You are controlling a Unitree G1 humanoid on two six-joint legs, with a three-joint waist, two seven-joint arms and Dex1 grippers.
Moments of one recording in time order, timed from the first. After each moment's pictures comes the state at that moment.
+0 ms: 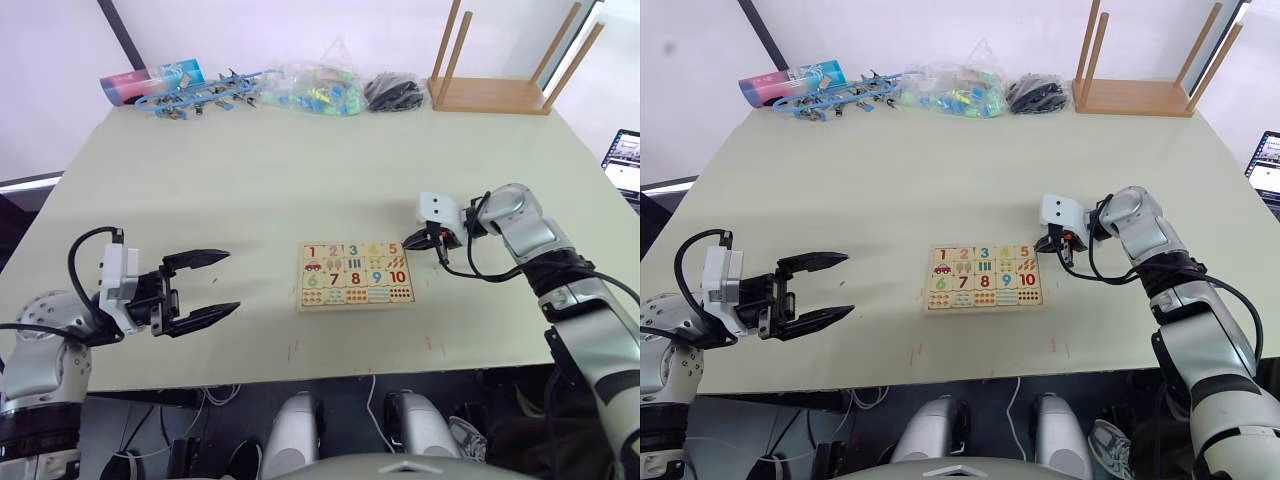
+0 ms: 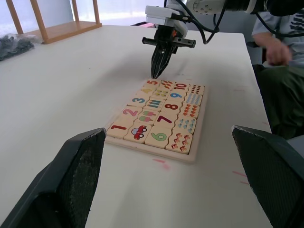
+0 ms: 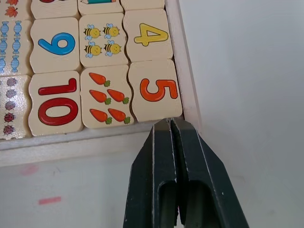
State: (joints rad) left arm -0.03 0.79 0.35 0.06 -0.63 0.04 -1.49; right arm -0.90 -0.51 0.34 0.67 -0.11 0.08 1.33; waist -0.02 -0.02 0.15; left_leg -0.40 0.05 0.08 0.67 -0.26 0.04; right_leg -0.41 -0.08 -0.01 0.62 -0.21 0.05
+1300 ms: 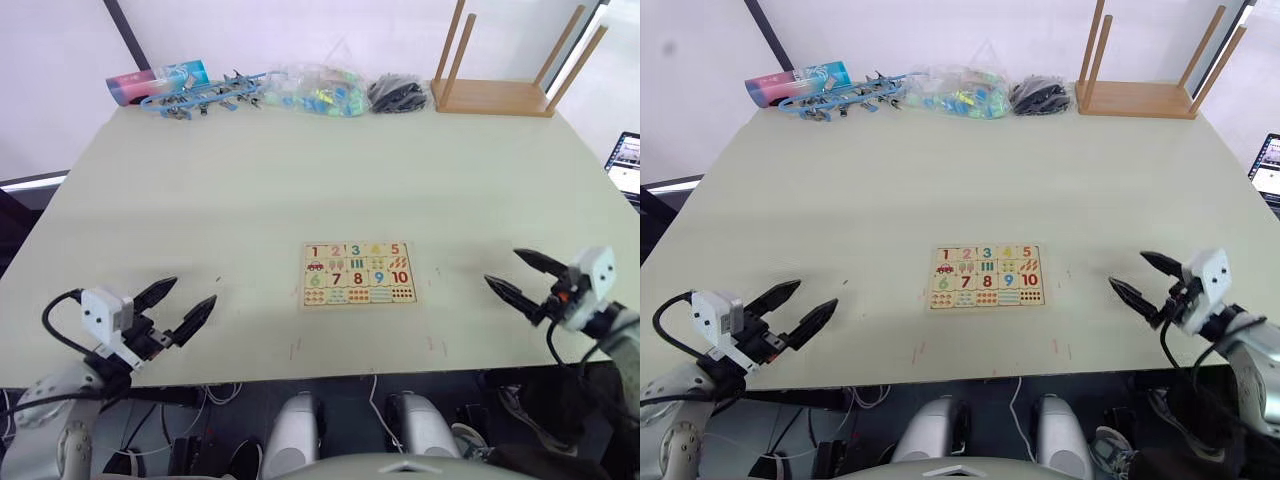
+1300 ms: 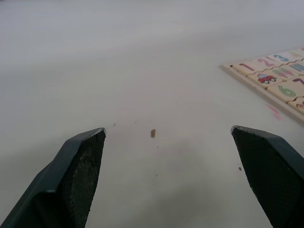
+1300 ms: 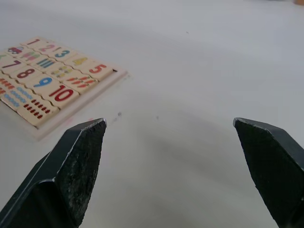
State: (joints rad) left arm 0.34 0.57 0.49 -0.17 -0.54 0.13 -0.82; right arm 0.14 -0.55 -0.40 -0.13 0.45 0.21 0.95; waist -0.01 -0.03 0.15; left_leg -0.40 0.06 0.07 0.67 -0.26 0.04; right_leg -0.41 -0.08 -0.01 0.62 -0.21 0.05
